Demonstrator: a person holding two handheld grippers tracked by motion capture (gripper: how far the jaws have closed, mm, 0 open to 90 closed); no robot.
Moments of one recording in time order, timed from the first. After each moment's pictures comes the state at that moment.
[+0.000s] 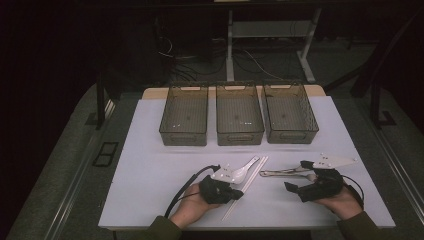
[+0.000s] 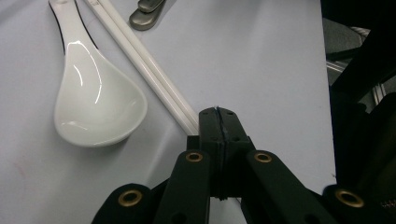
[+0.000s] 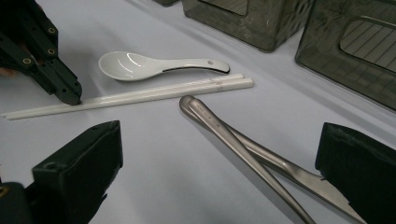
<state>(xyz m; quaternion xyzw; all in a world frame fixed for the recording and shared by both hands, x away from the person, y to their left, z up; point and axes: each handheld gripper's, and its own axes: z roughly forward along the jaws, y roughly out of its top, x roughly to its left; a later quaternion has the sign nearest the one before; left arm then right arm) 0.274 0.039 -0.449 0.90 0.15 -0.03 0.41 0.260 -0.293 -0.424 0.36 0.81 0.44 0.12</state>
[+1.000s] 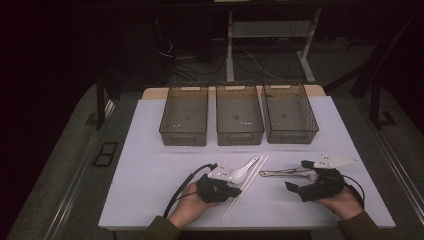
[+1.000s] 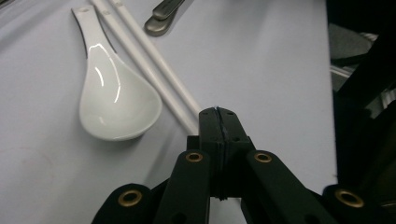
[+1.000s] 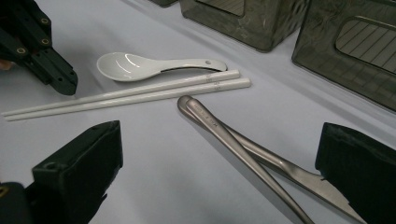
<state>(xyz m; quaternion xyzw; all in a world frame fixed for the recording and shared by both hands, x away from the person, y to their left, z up) 0.272 0.045 -0.442 0.89 0.17 -0.02 0.41 0.260 -0.294 -0.423 0.37 0.81 0.44 0.12</state>
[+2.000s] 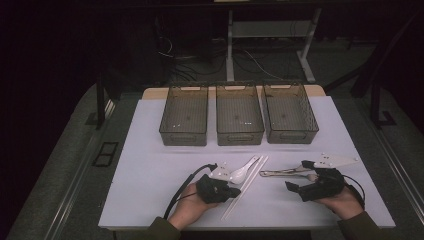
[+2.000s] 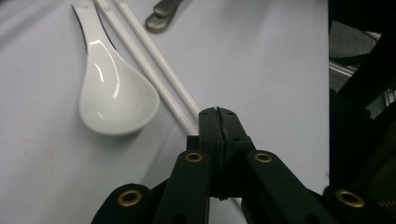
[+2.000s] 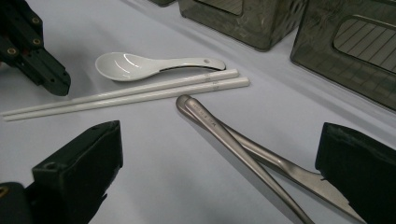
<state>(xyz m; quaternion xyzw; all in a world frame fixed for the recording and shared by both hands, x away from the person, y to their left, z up) 0.271 0.044 -0.436 0.90 0.18 -0.01 0.40 0.260 -0.295 -0.423 0.37 0.81 0.44 0.12</state>
